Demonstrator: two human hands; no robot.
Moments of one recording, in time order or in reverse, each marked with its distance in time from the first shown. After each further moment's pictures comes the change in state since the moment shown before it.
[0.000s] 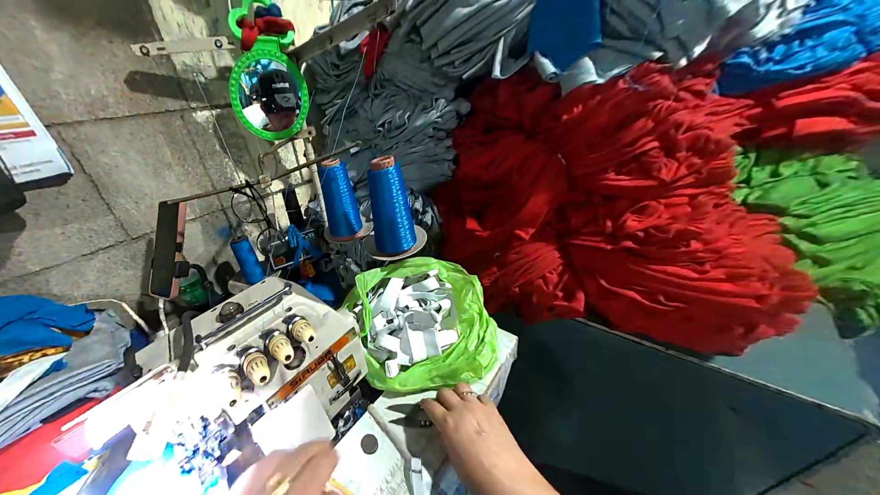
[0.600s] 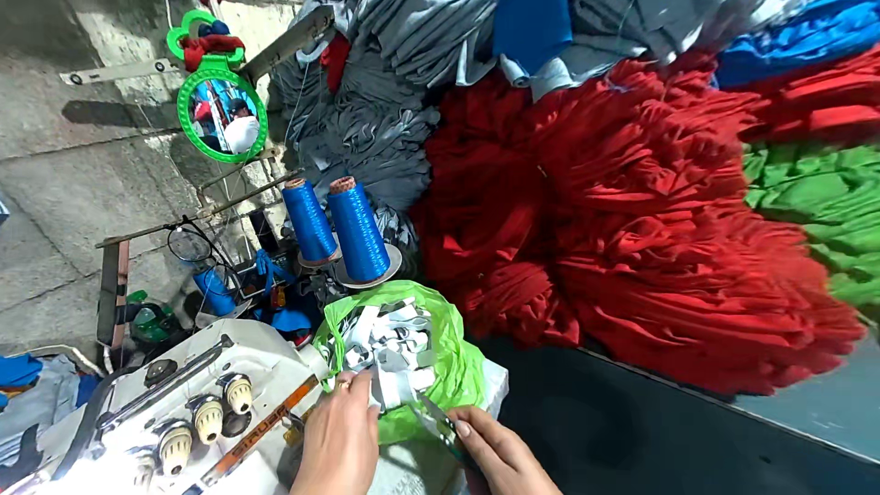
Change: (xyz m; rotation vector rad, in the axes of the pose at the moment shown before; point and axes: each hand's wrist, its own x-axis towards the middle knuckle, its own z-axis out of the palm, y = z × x) left_hand 0.162 0.017 0.102 0.098 -0.344 -0.428; right_hand -0.007 0.065 -0.027 1.070 0.096 0.205
